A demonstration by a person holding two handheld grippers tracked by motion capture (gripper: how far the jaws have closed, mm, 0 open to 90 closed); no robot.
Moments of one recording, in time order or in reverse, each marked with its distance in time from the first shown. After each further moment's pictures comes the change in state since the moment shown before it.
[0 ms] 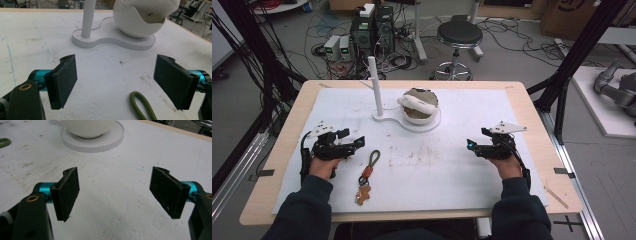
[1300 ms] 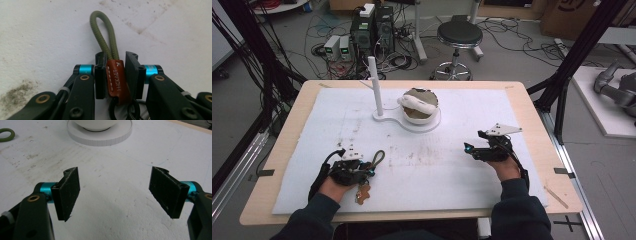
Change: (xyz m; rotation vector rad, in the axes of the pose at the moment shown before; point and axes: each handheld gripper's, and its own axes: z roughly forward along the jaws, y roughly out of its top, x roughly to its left) left arm -0.064 -0.031 0.001 0.401 -0.008 0.194; right arm 0.006 -0.003 0.005 0.036 0.032 -0.028
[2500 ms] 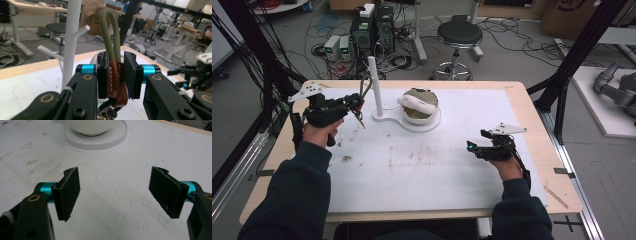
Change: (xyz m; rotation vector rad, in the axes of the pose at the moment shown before) left arm 0.077 0.116 -0.063 -0.600 -0.139 -0.145; right arm -0.006 -0.002 -0.005 -0.029 -0.004 0.040
